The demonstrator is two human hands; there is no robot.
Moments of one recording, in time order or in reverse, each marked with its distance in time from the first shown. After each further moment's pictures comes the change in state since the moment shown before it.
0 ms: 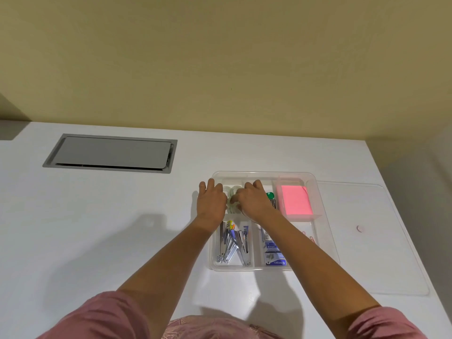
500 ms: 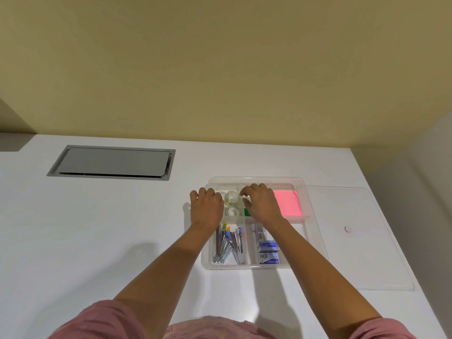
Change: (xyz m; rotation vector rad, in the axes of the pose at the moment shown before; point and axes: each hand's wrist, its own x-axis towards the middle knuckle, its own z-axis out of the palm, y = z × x) left_hand -0.027 0.003 -0.015 -0.173 0.163 -0.107; right_hand -0.035 0.015 -0.013 0.261 0.251 0.219
